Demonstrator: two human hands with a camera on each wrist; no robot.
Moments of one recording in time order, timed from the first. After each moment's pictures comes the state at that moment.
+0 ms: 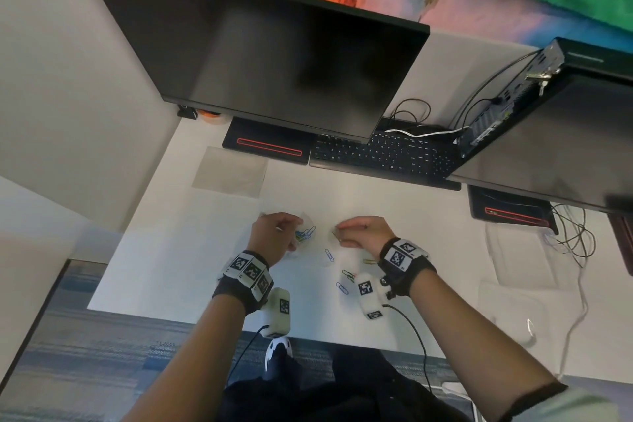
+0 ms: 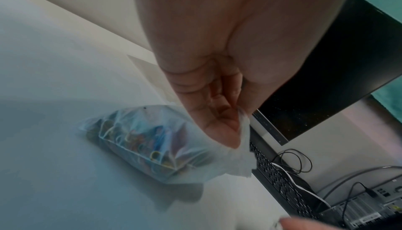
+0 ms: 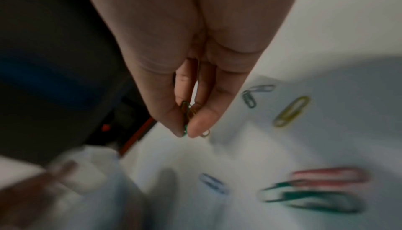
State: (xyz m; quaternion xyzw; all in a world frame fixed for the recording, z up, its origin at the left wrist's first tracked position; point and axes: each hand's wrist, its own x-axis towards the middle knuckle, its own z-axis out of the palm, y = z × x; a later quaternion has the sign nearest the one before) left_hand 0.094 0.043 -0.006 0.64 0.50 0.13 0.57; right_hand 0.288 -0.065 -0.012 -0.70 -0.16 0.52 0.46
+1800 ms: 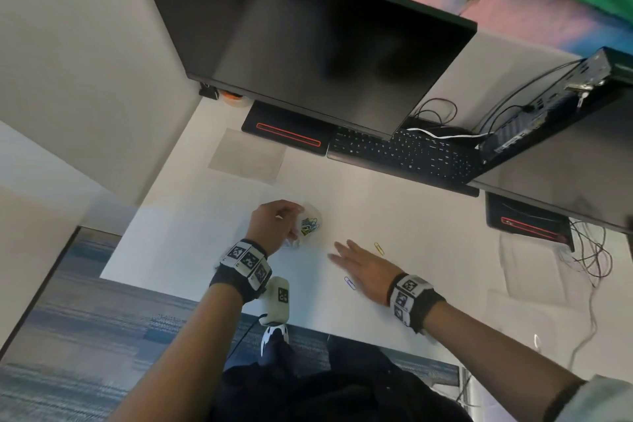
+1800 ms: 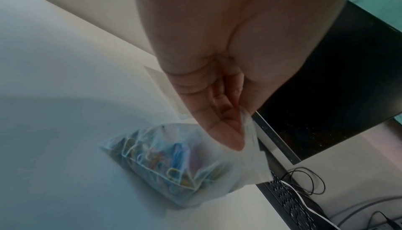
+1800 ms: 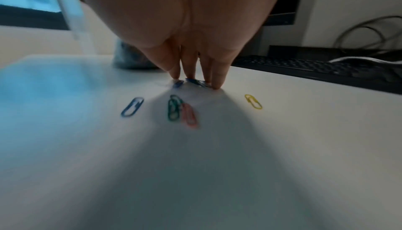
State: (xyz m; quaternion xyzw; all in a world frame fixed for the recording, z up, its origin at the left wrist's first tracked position) left_hand 0.070 0.053 -0.003 0.63 0.51 0.16 0.57; right_hand 0.278 -0.118 -0.074 -0.61 -0.76 0.23 -0.06
